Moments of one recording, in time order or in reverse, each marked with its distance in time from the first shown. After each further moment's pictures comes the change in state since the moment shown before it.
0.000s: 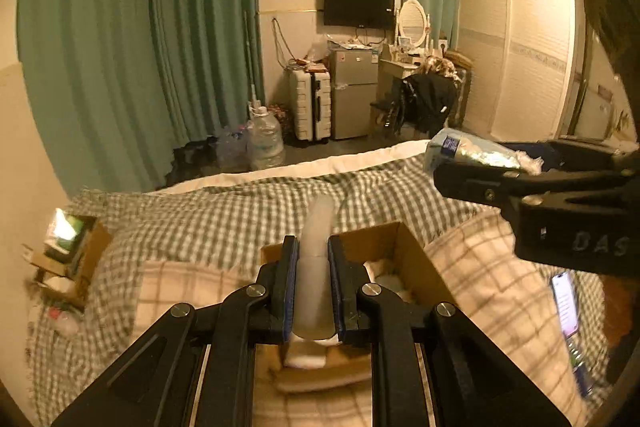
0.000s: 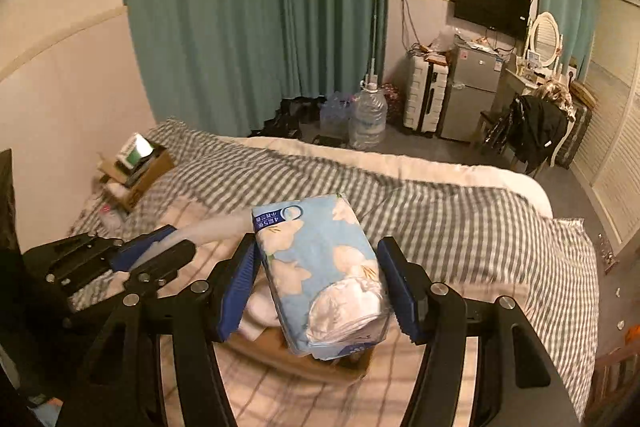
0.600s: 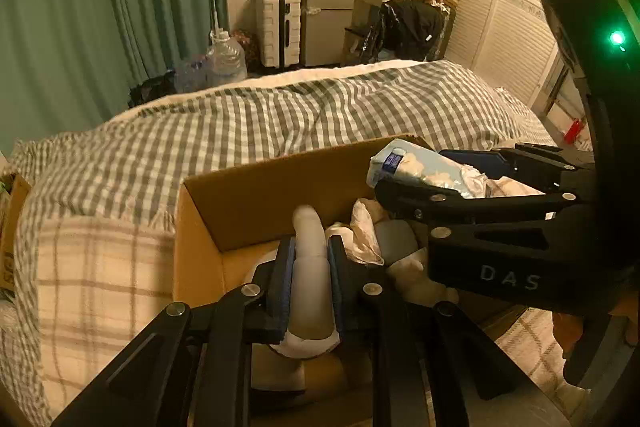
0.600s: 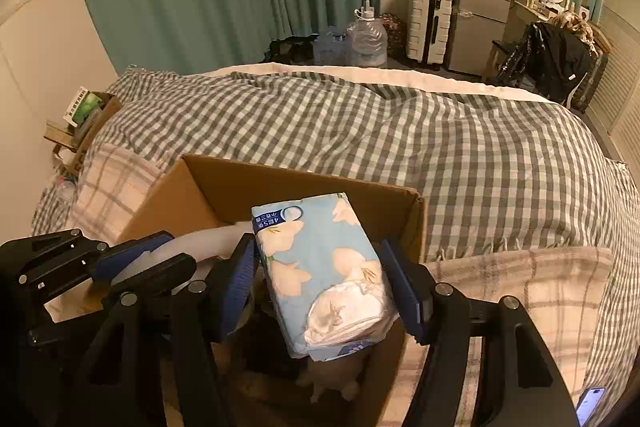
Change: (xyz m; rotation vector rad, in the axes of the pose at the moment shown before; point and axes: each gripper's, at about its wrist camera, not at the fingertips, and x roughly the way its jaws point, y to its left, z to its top) left arm 0.139 -0.010 -0.050 0.013 0.256 -0.113; right arm 0.168 -0.045 -0.062 0.075 0.200 0.037
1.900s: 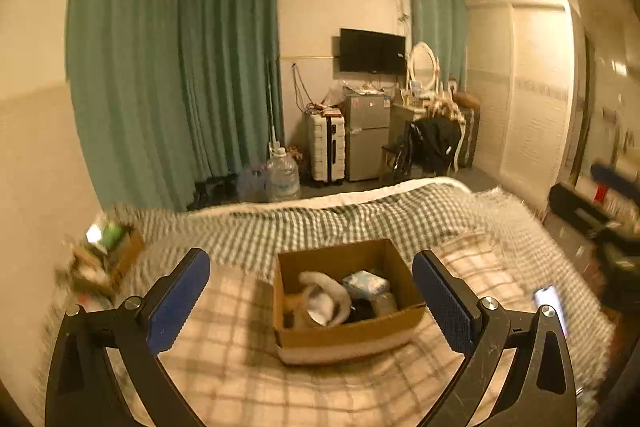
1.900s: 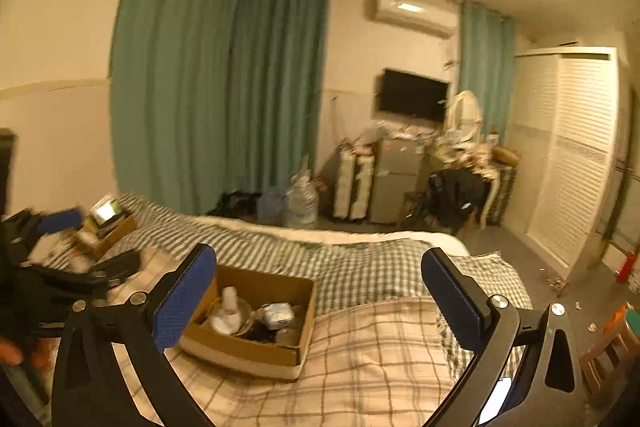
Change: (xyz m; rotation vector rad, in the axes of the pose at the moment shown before) left arm -0.254 -0.041 -0.061 -0.079 -0.449 0.180; right arm -0.313 0.052 -0.117 -0.012 -0.633 -0.288
